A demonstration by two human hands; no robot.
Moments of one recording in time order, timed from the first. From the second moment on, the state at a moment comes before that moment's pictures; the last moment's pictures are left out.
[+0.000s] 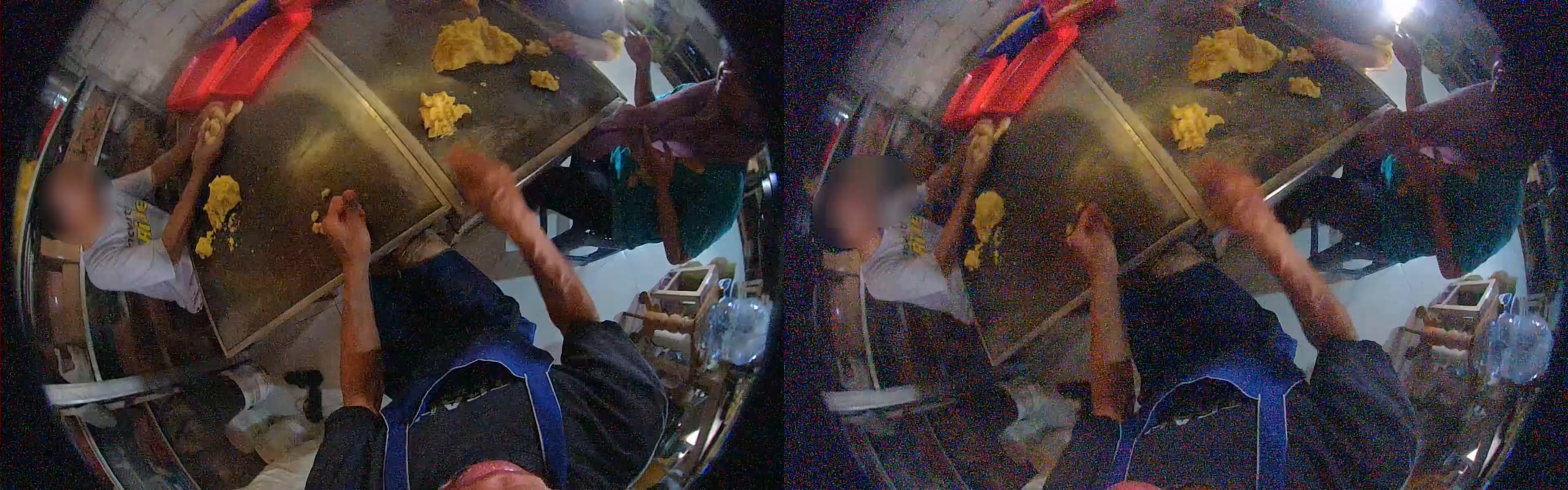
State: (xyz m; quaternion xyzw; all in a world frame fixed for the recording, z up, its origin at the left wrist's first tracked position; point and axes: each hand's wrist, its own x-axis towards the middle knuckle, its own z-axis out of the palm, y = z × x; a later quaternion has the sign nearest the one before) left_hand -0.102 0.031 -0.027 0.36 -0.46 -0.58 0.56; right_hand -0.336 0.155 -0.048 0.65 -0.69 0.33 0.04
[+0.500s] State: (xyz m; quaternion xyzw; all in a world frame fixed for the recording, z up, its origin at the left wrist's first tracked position) left_hand -0.087 0.021 -0.044 0.43 -0.66 -0.40 0.47; right_hand -0.385 0.139 -0.047 0.60 -0.74 0.22 0.21
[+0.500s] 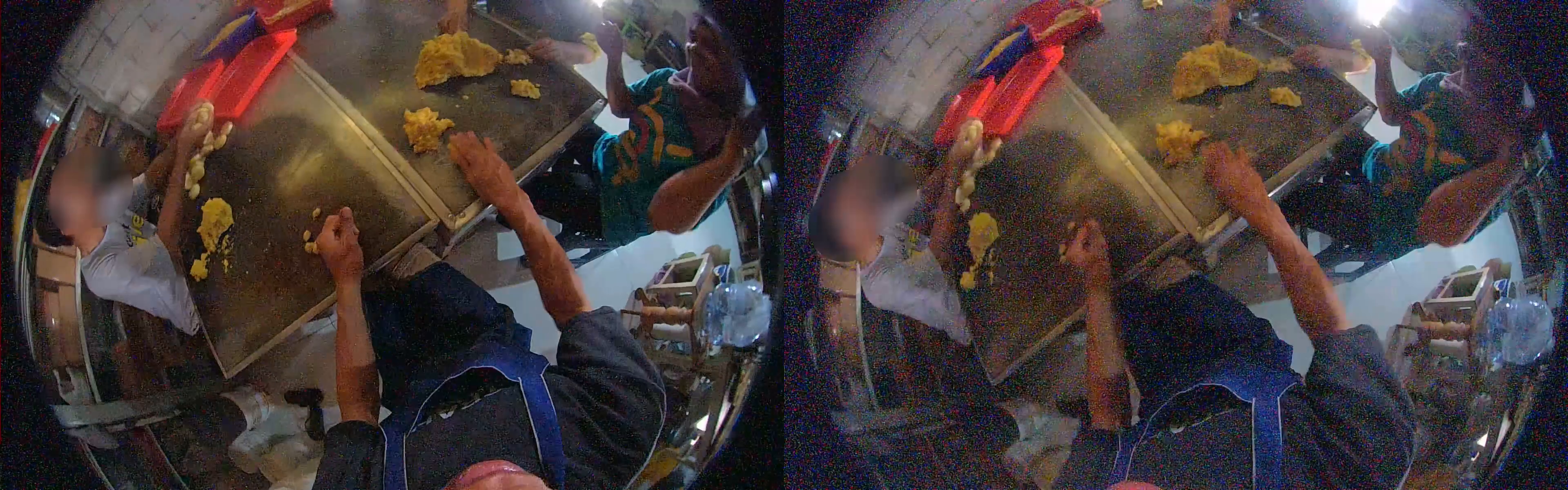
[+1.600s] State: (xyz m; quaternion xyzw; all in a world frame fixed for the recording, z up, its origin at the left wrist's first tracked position) left_hand -0.117 0.022 -0.028 0.20 -0.84 -0.29 0.40; right_hand -0.409 0.142 -0.047 0.50 -0.76 0.40 0.10
